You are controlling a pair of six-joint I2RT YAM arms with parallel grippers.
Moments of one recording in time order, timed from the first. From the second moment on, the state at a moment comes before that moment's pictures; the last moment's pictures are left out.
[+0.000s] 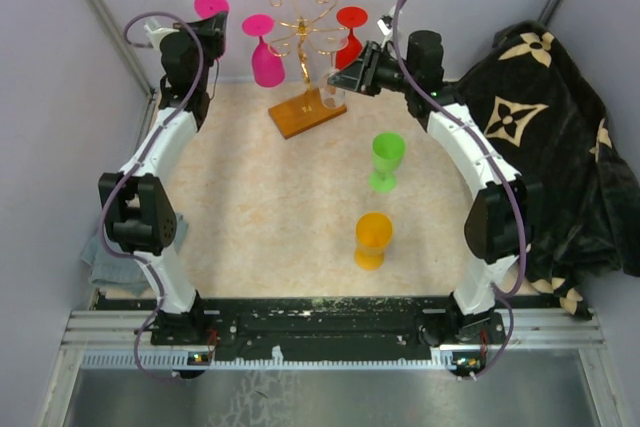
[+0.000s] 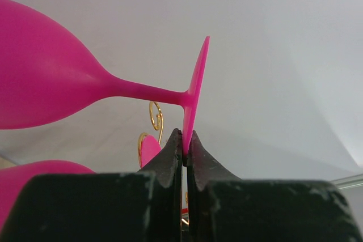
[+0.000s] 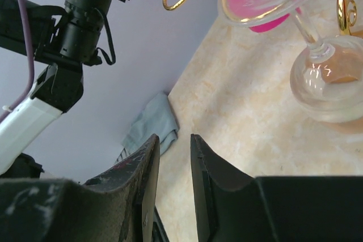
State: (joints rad) left arm -0.13 1.87 1.66 0.41 -0.12 -1.31; right arm 0.30 1.78 1.67 -0.03 -0.77 0.72
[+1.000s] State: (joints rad) left arm -0.09 1.73 1.51 0.43 -0.06 -1.31; right arm 0.44 1.94 2.21 -0.53 -0.44 0.34
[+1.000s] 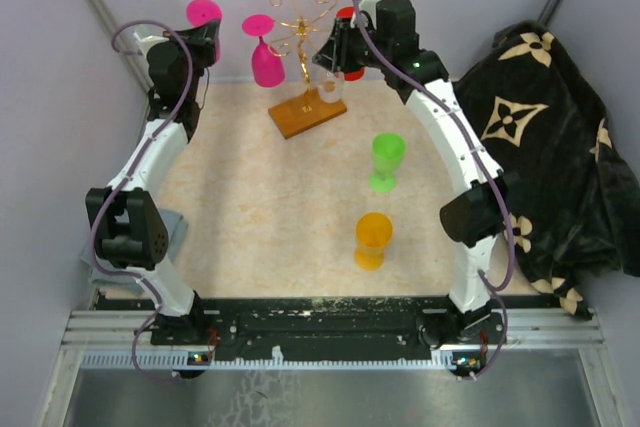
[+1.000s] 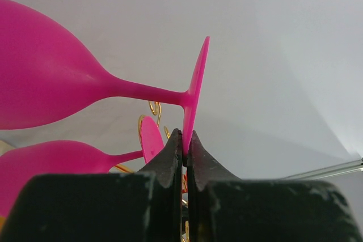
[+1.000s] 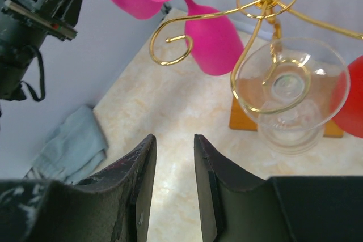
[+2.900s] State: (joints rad) left arm -0.08 1.66 1.43 0.42 -0.03 -1.24; right arm 0.59 2.22 2.42 -0.12 0.08 -0.05
